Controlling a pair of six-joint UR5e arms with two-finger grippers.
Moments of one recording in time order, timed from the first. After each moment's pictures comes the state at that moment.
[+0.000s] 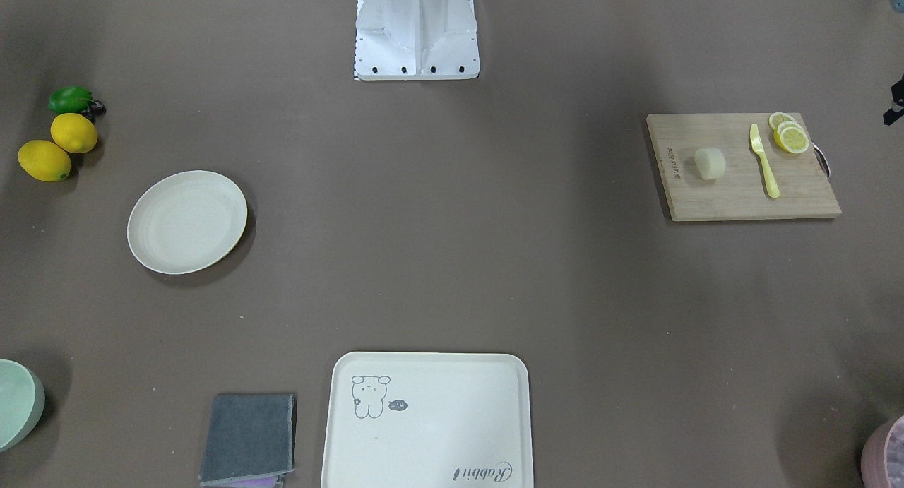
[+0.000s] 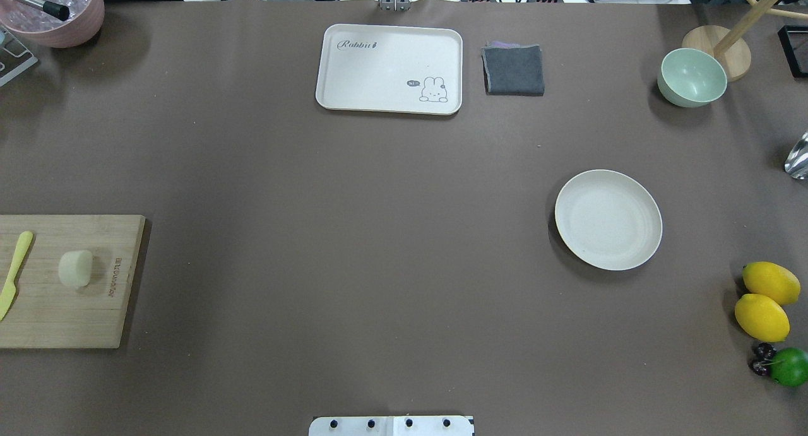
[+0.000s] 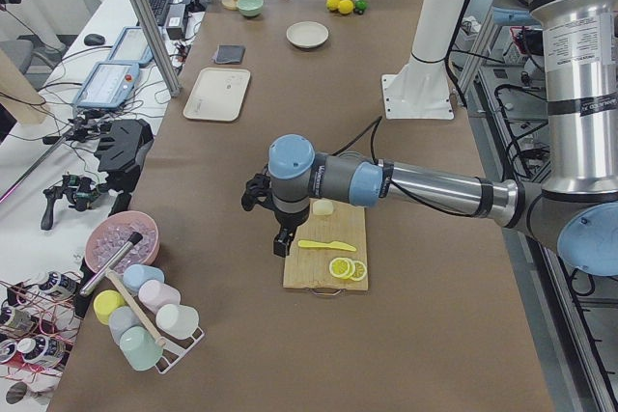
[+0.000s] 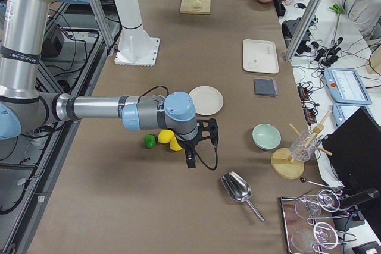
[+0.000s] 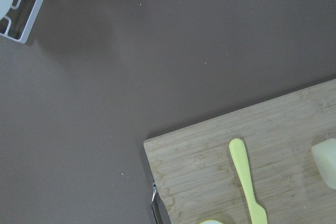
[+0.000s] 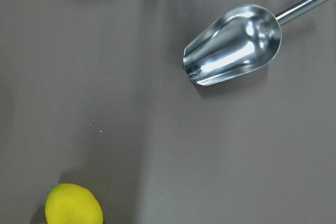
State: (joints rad) left arm -1.48 -1.42 -1.92 -1.59 -2.35 0.12; right arm 1.61 -1.85 1.90 -1.44 2.35 -0.06
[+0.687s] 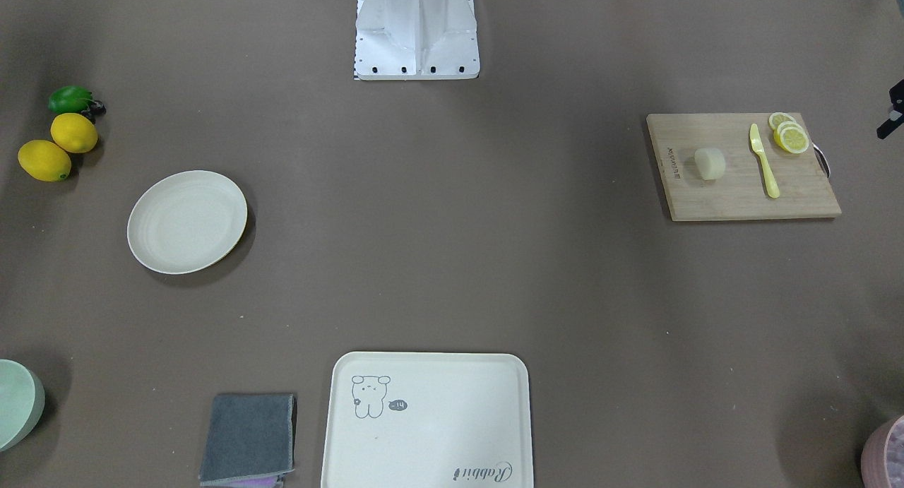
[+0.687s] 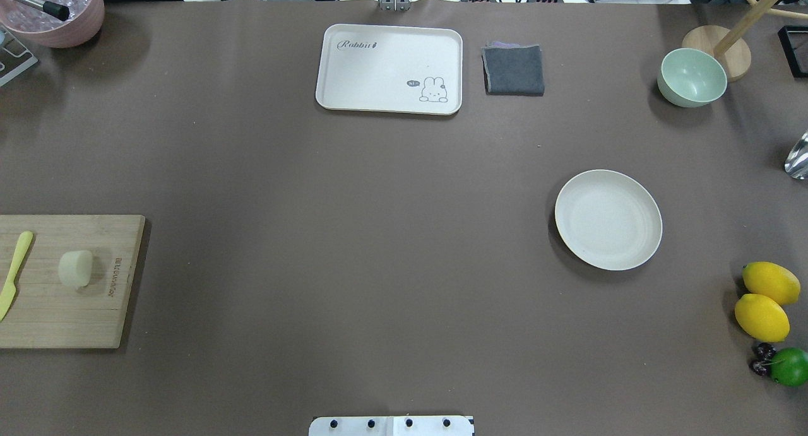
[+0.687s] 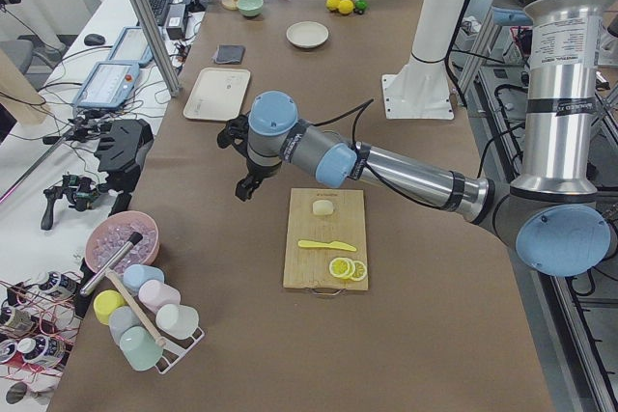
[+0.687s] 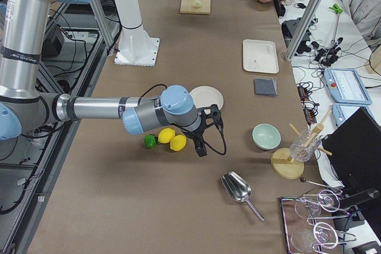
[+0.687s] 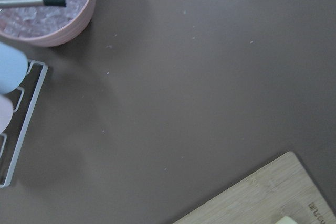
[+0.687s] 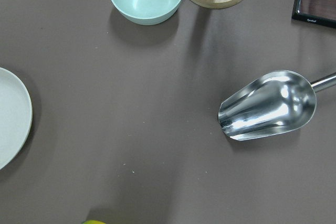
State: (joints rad) left arm -1.48 -1.54 -1.88 -1.85 -2.51 0.12; right arm 1.59 -1.84 1.89 -1.23 2.43 0.05
